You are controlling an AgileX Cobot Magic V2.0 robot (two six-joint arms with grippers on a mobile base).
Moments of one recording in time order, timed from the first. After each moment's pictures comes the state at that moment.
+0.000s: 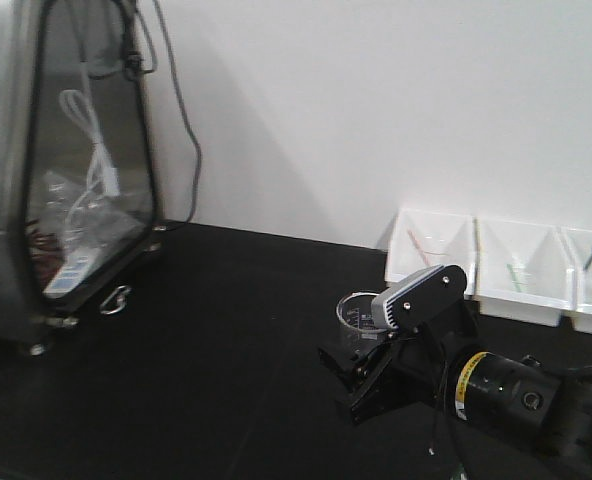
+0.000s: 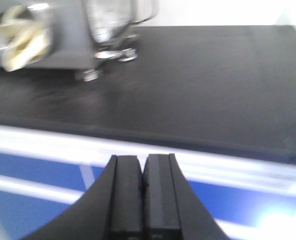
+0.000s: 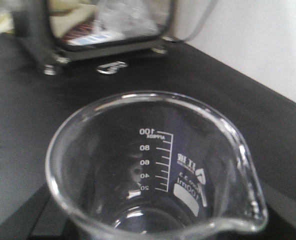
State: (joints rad) left arm -0.06 -0.01 0.03 0.18 0.28 -0.18; right arm 0.38 1.56 -0.92 -0.77 -0.36 0.56
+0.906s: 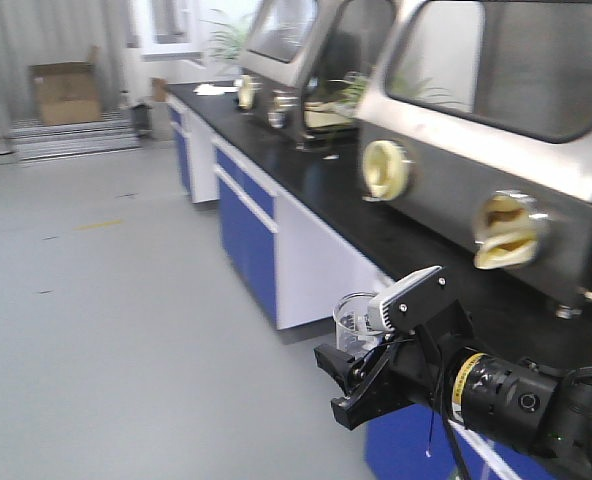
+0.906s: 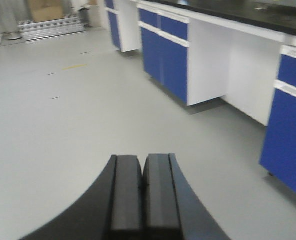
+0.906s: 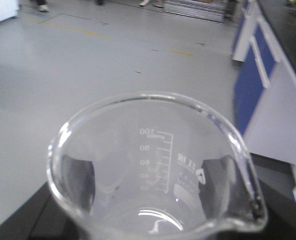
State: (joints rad) left arm -0.06 -0.01 0.03 0.18 0.28 -0.18; right arm 0.38 1.56 -0.92 -0.77 -0.36 0.56
